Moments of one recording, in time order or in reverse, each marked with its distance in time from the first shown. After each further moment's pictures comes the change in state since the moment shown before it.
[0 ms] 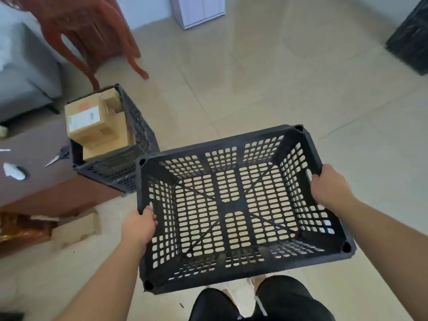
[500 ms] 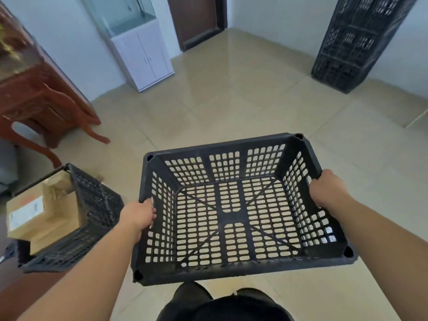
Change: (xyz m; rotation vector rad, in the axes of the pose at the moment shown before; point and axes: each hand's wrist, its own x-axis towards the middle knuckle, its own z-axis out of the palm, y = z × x) left_hand -0.076 0.249 0.176 0.163 -0.175 0.288; right_hand 0.109 0.098 -0.186 0.245 0.128 0.214
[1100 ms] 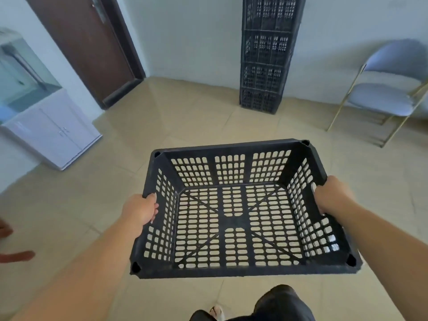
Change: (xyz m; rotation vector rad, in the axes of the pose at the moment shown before) left_hand 0.232 0.351 0.136 0.263 -0.330 0.383; right_hand 0.177 -0.109 -0.074 0.143 0.235 0.360
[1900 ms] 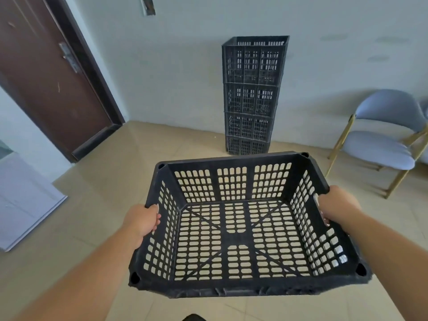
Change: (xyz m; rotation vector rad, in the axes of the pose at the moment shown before) left_hand 0.301 0.343 0.116 -0.016 -0.078 0.142; right_hand 0.353 -0.222 -0.099 0.128 0.076 -0.002
